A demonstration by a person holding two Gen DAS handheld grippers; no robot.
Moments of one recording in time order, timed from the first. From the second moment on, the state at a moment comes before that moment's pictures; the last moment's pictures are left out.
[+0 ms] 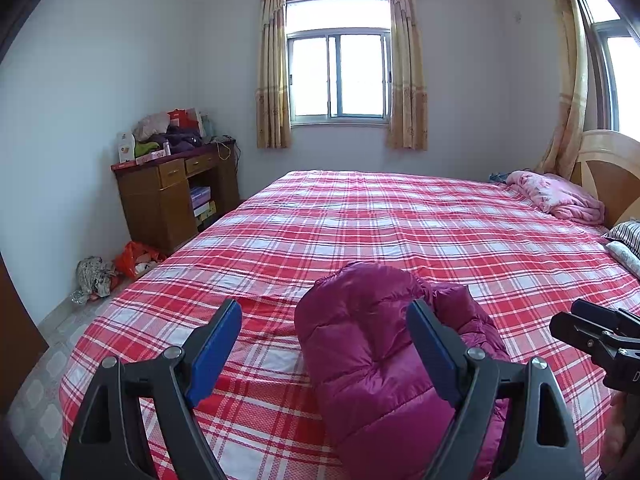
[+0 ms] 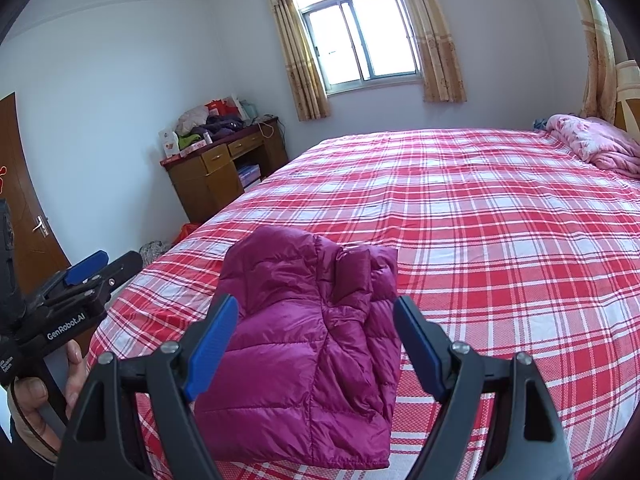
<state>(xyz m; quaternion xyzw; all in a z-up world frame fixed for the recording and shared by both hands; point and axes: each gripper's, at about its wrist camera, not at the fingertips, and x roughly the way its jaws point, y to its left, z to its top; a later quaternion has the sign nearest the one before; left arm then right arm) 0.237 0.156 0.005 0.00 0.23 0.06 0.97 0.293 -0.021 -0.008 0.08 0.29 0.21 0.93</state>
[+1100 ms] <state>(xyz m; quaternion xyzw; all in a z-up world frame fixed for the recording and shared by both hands) 0.236 0.146 0.003 0.02 0.22 0.06 0.97 0.289 -0.023 -0.010 0.07 0.29 0.21 0.93</state>
